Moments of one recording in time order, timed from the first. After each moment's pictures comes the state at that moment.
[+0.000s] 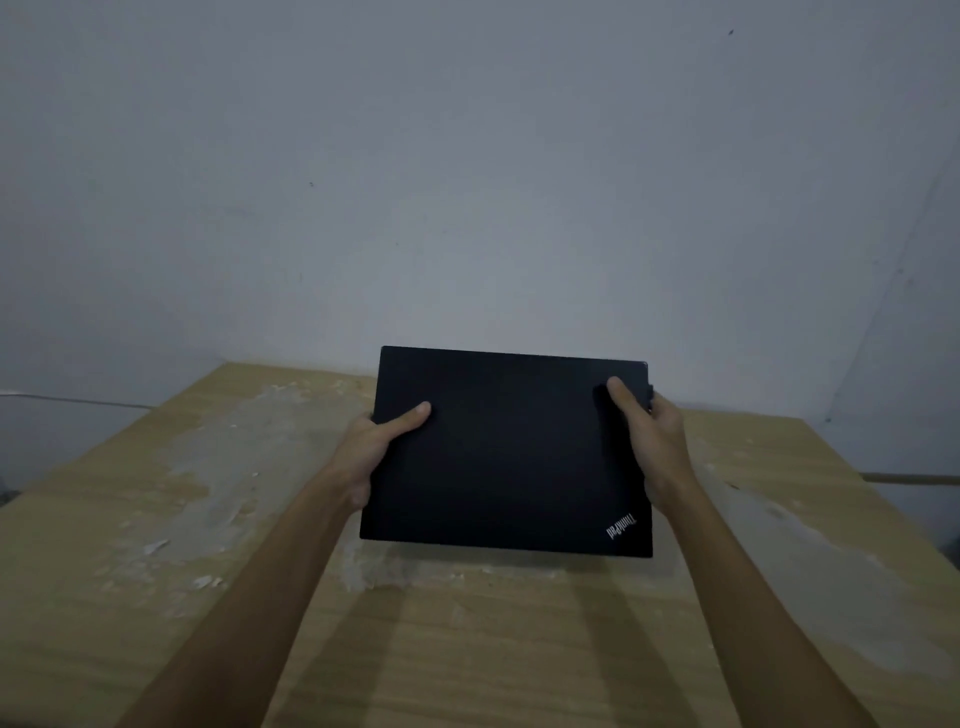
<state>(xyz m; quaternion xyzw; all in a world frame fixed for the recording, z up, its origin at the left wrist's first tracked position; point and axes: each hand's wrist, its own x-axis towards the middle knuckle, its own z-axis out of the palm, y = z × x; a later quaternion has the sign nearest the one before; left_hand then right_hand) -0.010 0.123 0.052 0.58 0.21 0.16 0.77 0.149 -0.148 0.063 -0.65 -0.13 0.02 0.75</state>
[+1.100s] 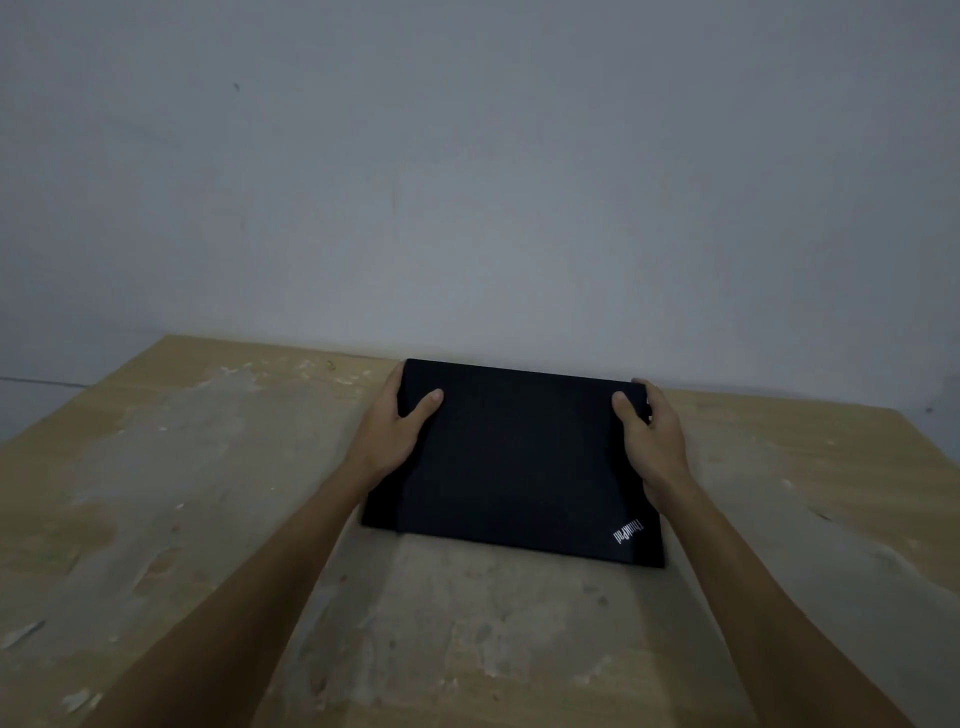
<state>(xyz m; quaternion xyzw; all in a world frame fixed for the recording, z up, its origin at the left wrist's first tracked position) 0.141 0.191 -0.031 0.80 0.16 0.25 0.52 0.294 -0.080 -0.037 -0.75 -0.09 0.00 0.65</state>
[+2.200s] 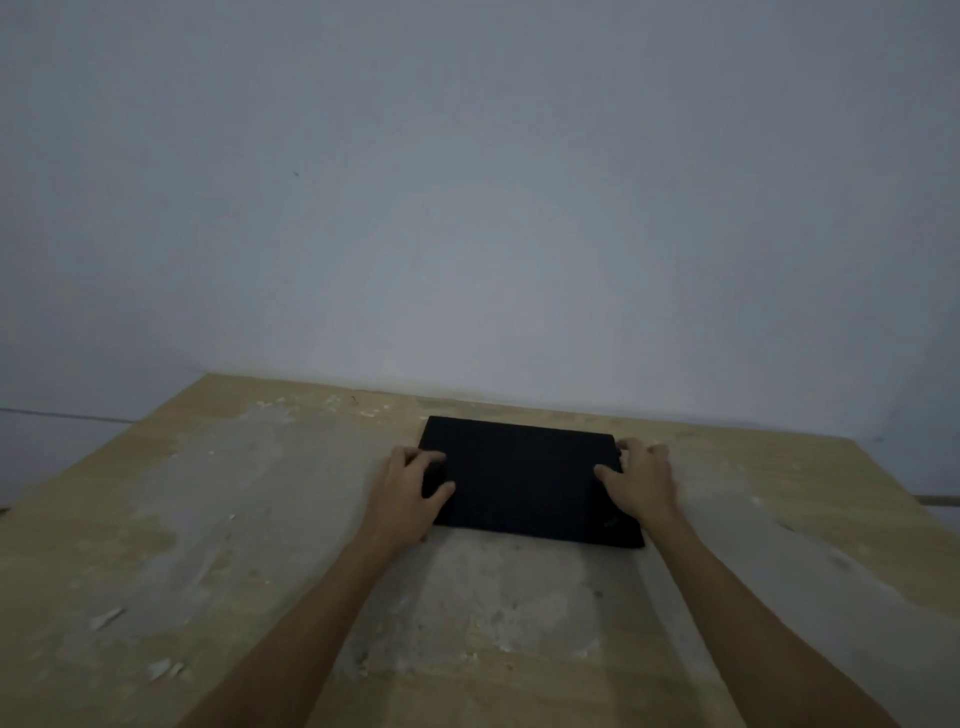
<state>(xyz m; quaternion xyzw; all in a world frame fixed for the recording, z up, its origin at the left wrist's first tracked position) 0.080 0.160 -0.041 0.91 0.20 0.17 0.31 0.251 -0.096 -0.020 -0.93 -0.09 0.00 0.35</state>
